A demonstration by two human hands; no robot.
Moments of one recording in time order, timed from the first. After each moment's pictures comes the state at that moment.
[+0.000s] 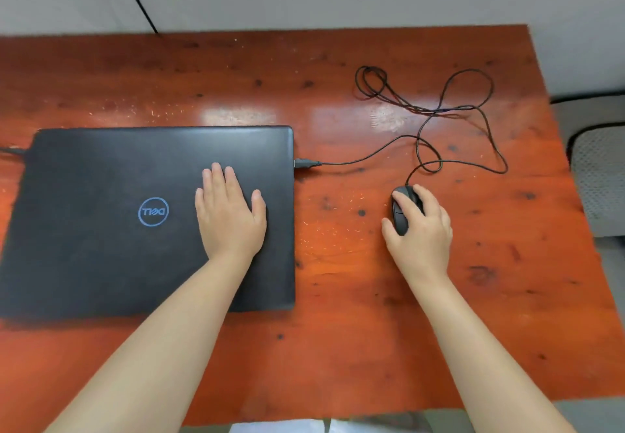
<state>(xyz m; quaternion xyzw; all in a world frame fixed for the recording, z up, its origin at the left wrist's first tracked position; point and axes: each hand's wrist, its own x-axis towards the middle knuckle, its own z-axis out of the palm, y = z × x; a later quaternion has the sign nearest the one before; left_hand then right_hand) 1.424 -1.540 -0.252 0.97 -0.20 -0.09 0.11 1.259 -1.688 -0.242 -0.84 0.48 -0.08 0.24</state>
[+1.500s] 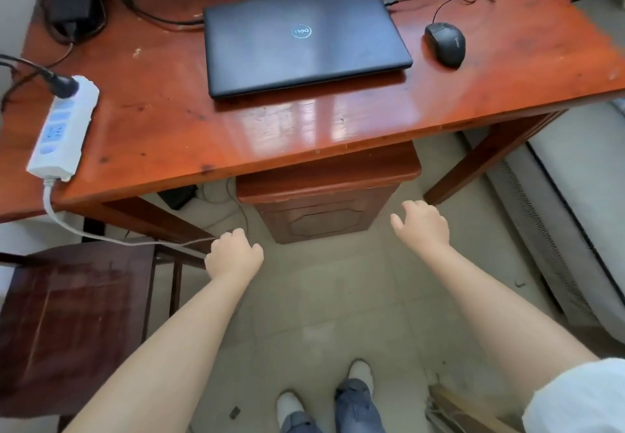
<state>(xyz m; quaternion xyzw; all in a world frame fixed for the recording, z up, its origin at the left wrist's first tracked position) 1.321 -1.071 -0.299 0.95 -0.20 -0.24 0.01 1.133 -1.274 -0.307 -0.84 0.51 0.09 0.15</state>
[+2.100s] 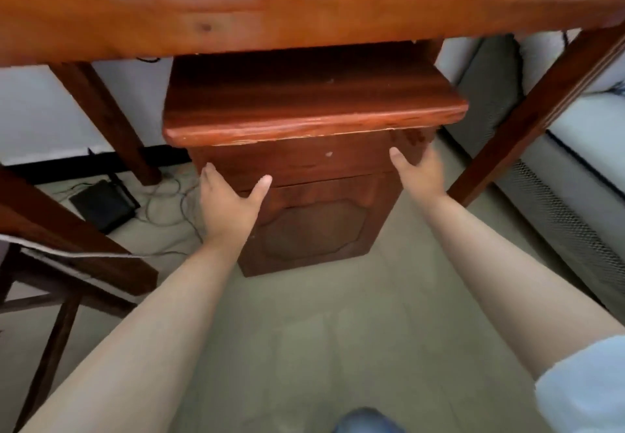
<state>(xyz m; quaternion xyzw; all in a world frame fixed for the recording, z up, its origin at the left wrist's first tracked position) 1.356 -1.142 -0.545 0.86 -0.21 -0.07 0.46 1.180 -1.339 -0.528 -0.71 0.51 -0.31 0.37</state>
